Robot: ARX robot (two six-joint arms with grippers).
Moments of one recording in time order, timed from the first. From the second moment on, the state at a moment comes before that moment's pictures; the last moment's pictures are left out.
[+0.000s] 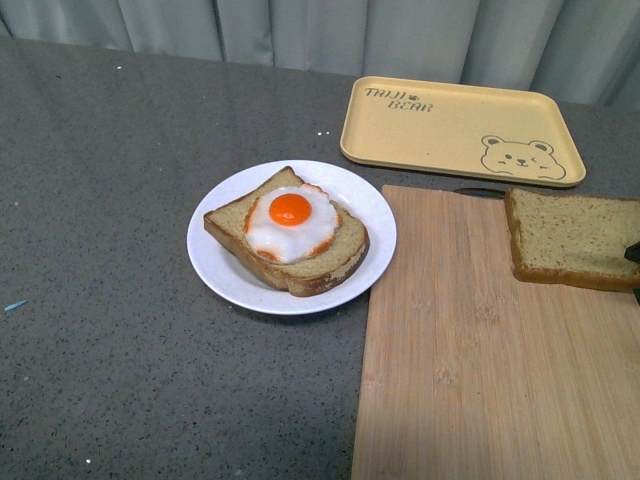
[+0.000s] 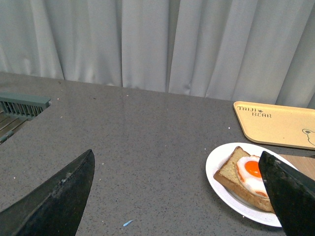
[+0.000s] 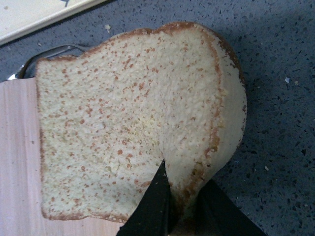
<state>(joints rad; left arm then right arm) 0.00 0.00 0.02 0.00 0.00 0.00 -0.17 1.95 0.77 0.26 -0.29 0.27</state>
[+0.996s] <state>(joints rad) 0.00 0.00 0.02 0.00 0.00 0.00 0.43 2.02 0.87 0.58 -0.32 0.91</state>
